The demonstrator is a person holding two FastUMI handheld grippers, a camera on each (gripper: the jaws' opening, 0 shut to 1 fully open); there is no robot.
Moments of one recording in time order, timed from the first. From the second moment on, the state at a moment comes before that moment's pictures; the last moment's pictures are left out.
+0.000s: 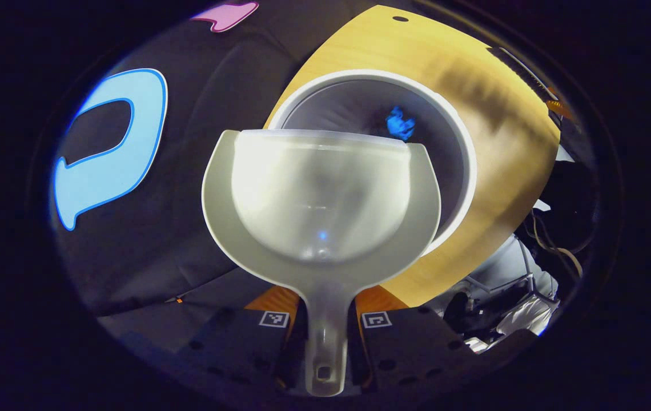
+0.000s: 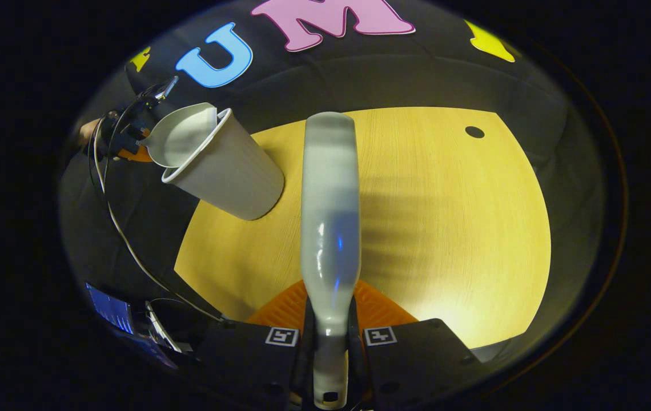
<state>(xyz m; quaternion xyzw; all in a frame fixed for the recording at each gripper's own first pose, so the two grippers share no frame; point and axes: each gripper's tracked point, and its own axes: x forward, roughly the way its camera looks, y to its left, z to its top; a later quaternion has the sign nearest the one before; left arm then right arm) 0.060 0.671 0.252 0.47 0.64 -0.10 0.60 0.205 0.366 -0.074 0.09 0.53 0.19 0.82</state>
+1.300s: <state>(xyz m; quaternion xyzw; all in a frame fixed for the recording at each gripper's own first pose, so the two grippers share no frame) -0.019 0.363 0.154 -0.04 0.52 -0.17 0.84 0.201 0.369 -0.062 0.06 0.53 0.09 0.84</state>
